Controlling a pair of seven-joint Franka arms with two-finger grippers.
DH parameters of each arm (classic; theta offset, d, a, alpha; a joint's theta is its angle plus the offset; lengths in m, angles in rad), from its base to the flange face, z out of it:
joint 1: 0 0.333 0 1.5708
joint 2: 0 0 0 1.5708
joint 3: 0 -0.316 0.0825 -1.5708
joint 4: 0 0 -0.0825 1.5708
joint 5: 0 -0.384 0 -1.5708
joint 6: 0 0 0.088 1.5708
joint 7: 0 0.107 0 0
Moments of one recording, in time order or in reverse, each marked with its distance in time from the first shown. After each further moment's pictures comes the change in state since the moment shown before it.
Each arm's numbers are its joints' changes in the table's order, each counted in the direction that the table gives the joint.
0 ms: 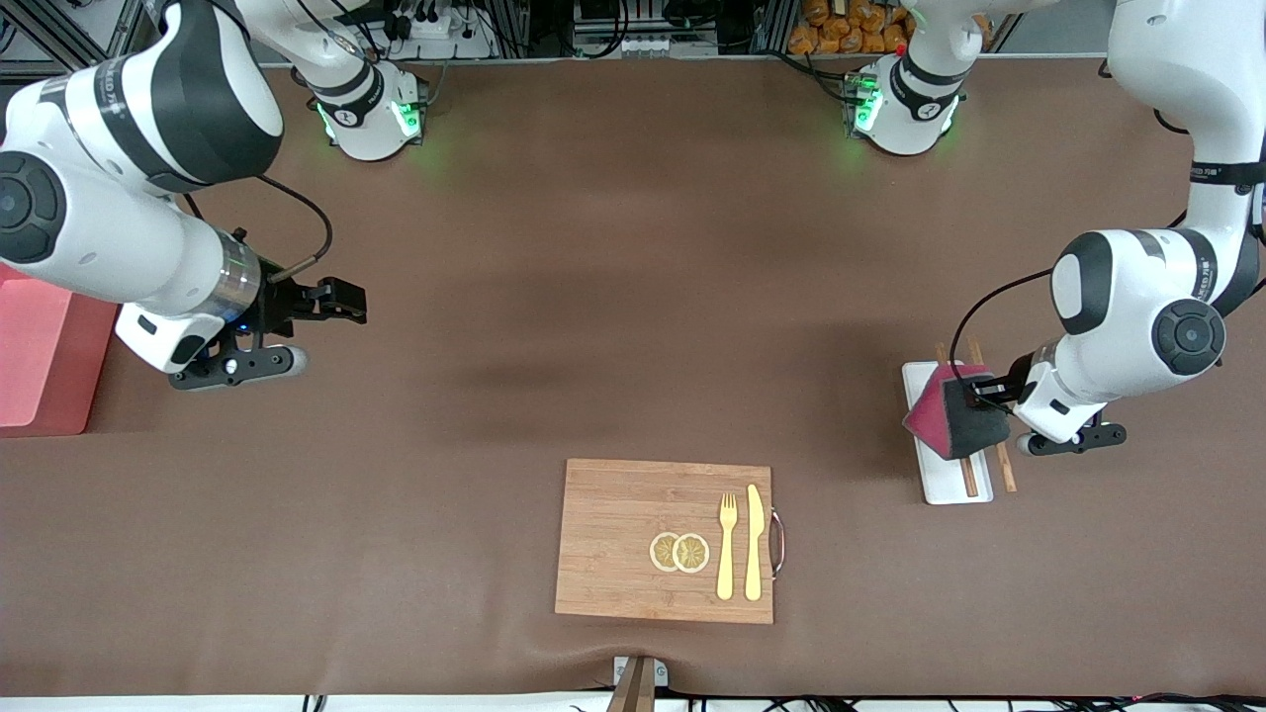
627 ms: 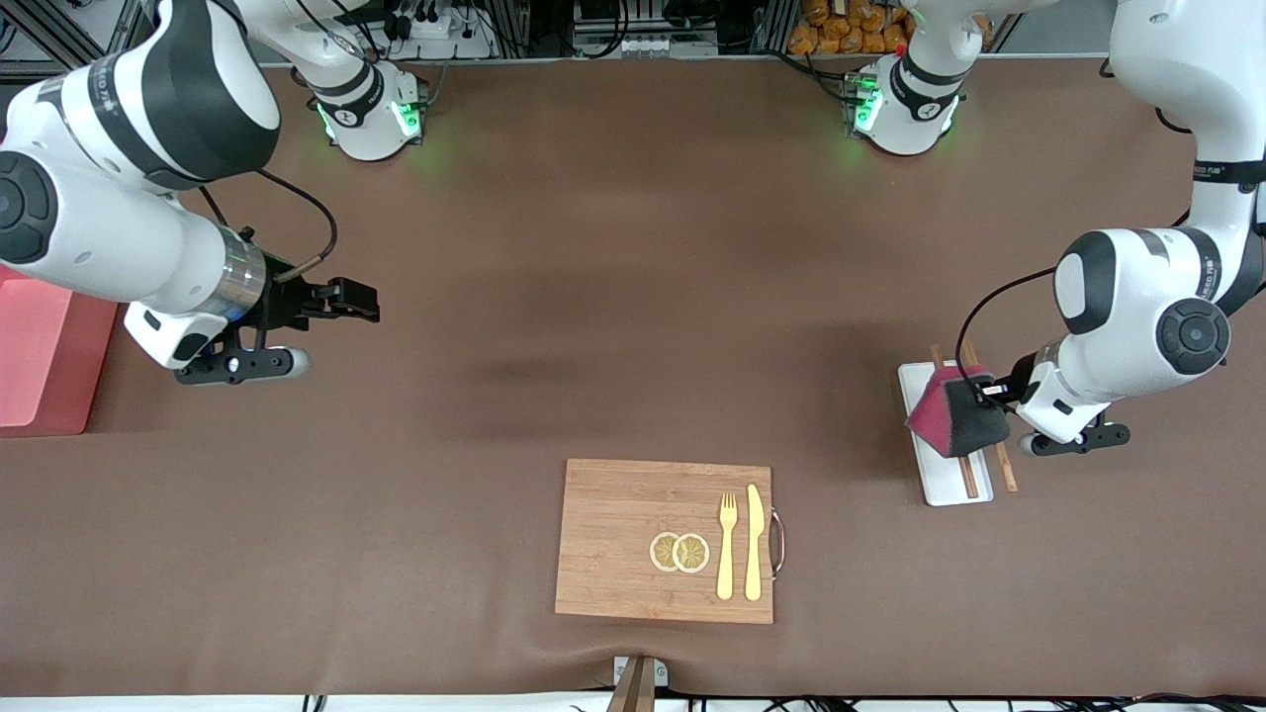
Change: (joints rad) left arm 0.002 0.009 -0.001 0.009 -0.001 -0.012 0.002; right arm 0.006 0.000 -0.002 0.002 -0.064 0.000 0.090
